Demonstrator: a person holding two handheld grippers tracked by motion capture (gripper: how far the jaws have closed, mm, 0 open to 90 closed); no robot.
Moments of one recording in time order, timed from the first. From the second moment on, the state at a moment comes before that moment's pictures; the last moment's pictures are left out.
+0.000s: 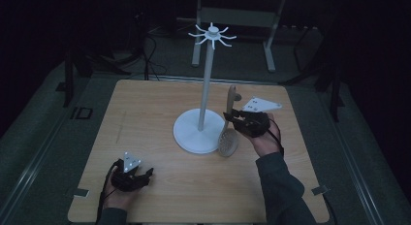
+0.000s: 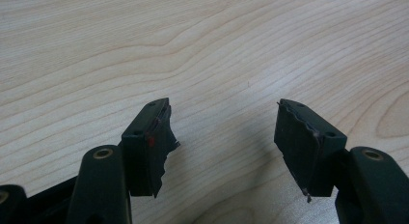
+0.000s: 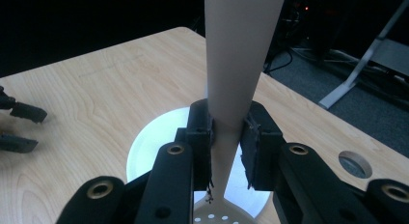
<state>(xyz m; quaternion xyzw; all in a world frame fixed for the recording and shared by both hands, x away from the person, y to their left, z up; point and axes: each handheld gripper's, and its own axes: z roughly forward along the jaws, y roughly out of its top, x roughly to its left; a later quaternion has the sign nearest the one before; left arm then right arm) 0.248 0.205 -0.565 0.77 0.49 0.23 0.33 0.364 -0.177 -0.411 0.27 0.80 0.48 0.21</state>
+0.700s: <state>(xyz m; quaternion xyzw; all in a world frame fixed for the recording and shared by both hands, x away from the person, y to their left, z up) 0.247 0.205 -0.565 0.77 0.49 0.23 0.33 0.366 -0.173 -0.386 0.29 0.78 0.51 0.23</state>
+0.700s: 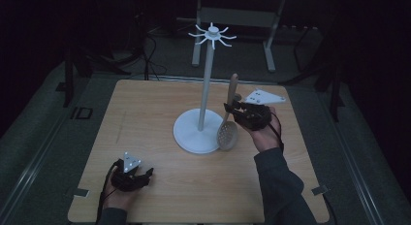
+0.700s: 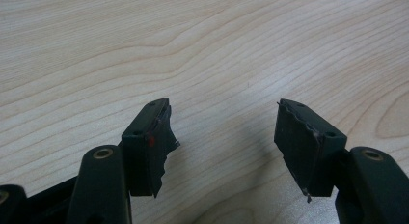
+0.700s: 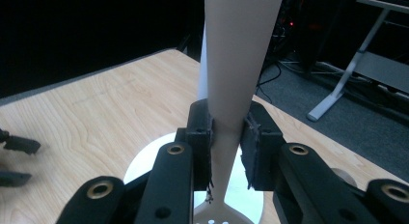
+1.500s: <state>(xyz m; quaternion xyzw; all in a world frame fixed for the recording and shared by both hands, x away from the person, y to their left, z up) 0.247 0.206 -0.564 0.77 0.49 0.23 0.33 0.372 -0.169 -0.360 0.30 0.77 0.51 0.24</state>
